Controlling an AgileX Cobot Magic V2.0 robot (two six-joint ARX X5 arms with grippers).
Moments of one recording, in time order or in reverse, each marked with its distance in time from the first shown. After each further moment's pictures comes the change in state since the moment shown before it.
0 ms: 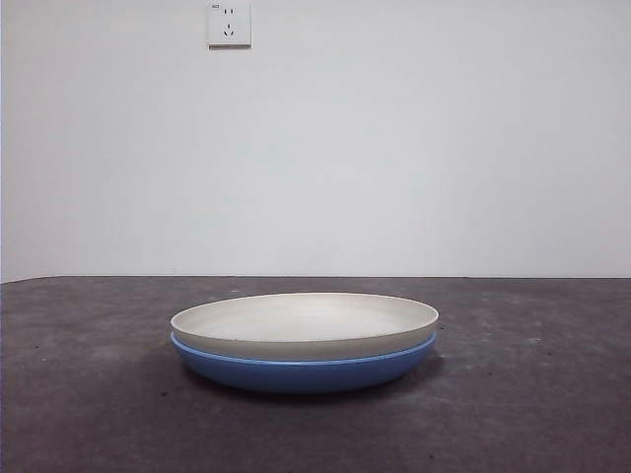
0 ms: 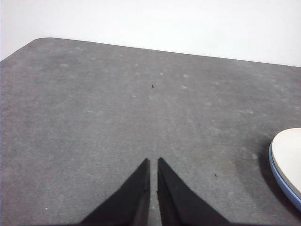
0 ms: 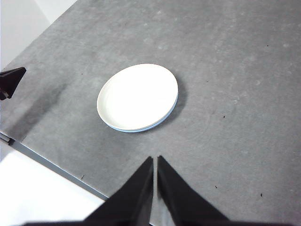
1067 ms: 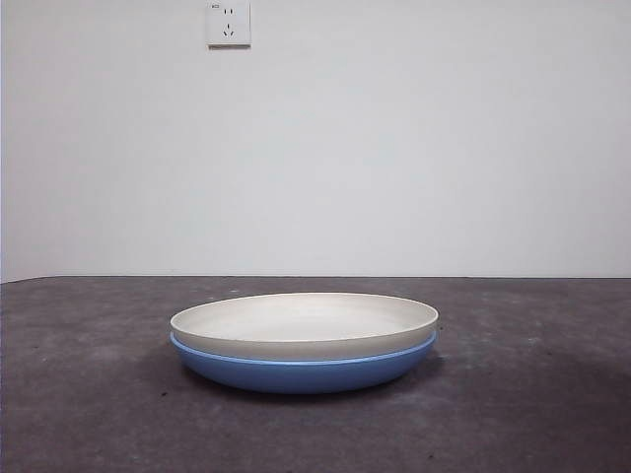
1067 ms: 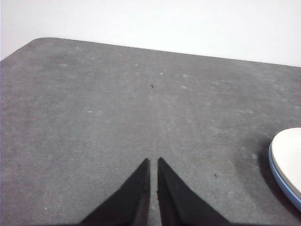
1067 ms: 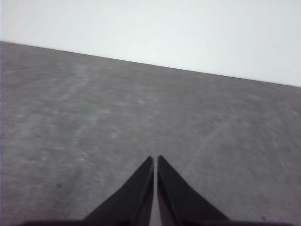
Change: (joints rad) left arm 0.000 0.000 0.000 0.000 0.000 0.000; right arm -0.179 -0.460 -1.186 1.207 0.375 -0.156
